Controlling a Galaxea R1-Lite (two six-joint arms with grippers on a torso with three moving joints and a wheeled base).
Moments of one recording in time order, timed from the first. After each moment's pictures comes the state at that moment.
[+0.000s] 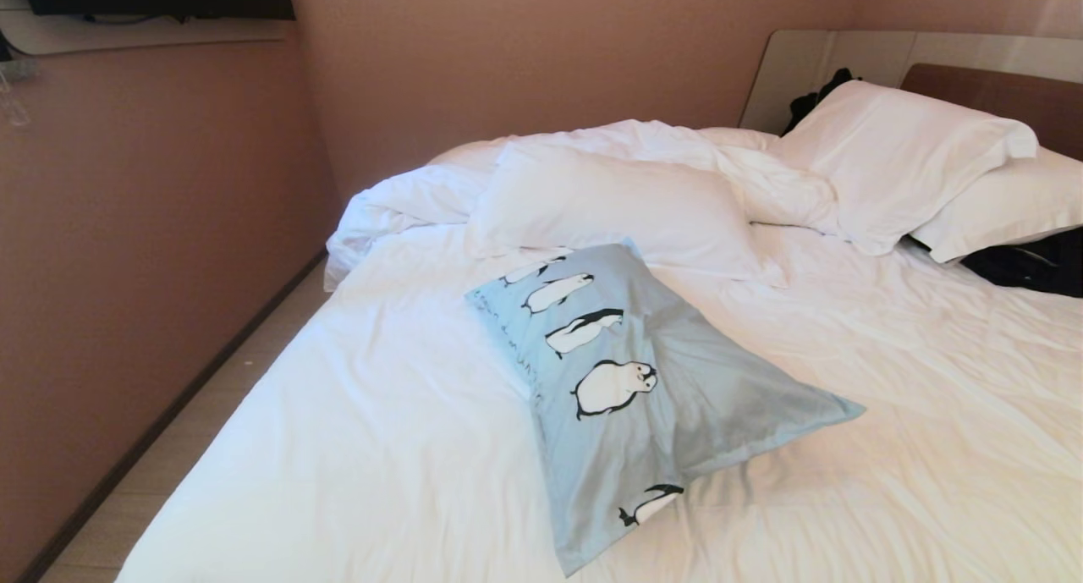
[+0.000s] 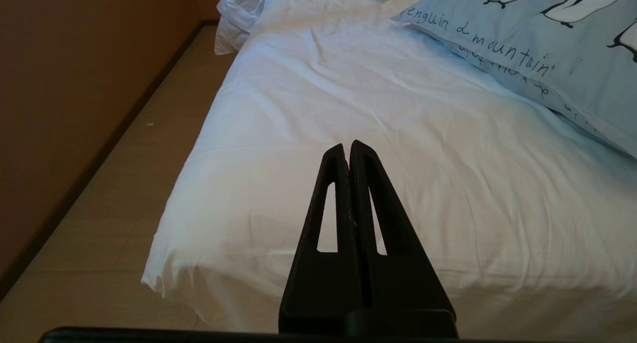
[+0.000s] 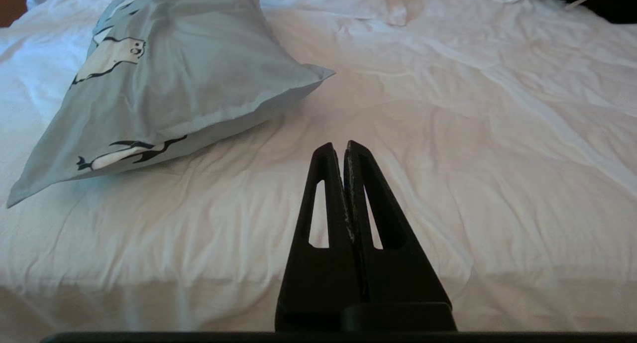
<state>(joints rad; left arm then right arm) 0.00 0.00 0.00 -0.01 0.00 0.00 -0.02 0.11 -0.18 0.08 0.04 0.00</state>
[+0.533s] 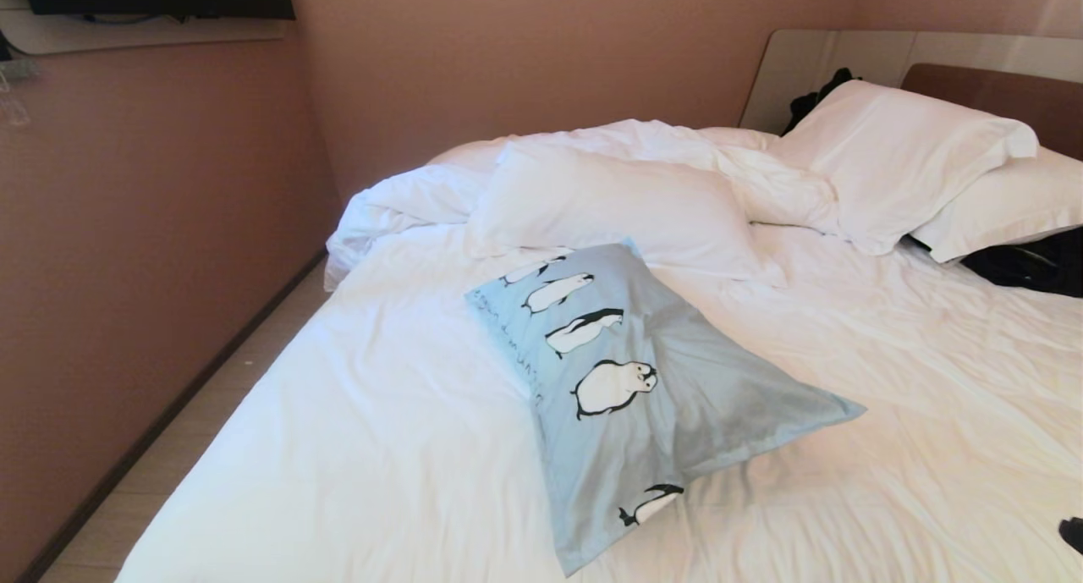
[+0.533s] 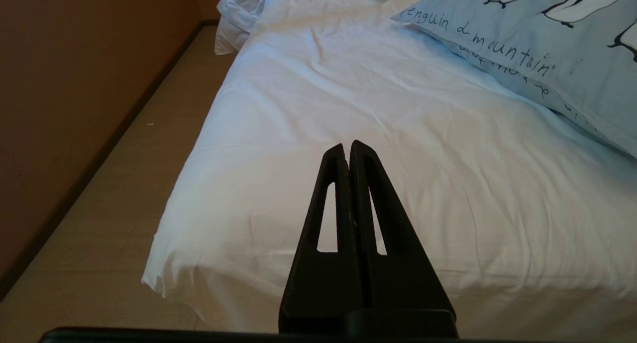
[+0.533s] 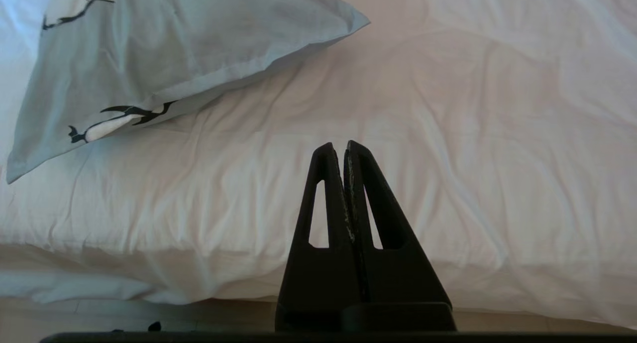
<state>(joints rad) 0.00 0.00 0.00 -0.01 0.00 0.00 -0.02 0.69 -0.29 -0.06 0.11 0.00</state>
